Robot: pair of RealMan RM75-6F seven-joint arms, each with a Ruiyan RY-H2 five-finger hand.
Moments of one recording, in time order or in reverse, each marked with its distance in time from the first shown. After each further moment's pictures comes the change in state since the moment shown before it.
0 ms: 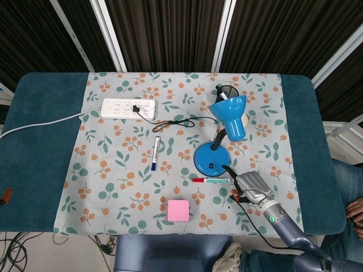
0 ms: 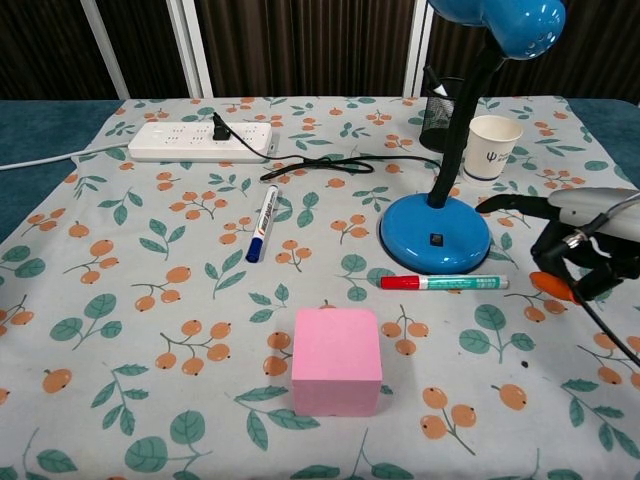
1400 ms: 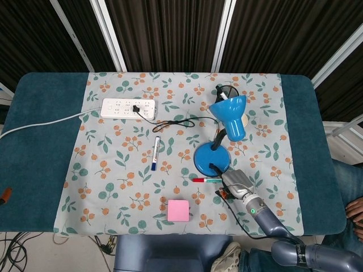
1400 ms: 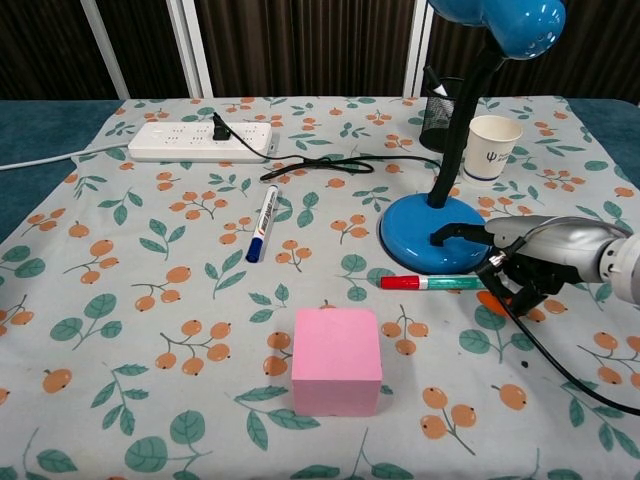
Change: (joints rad) left arm -0.004 0.003 -0.002 0.011 -0.005 -0.010 -0.018; right arm 0.123 -0.149 -0.008 0.100 0.229 -0.051 -0.129
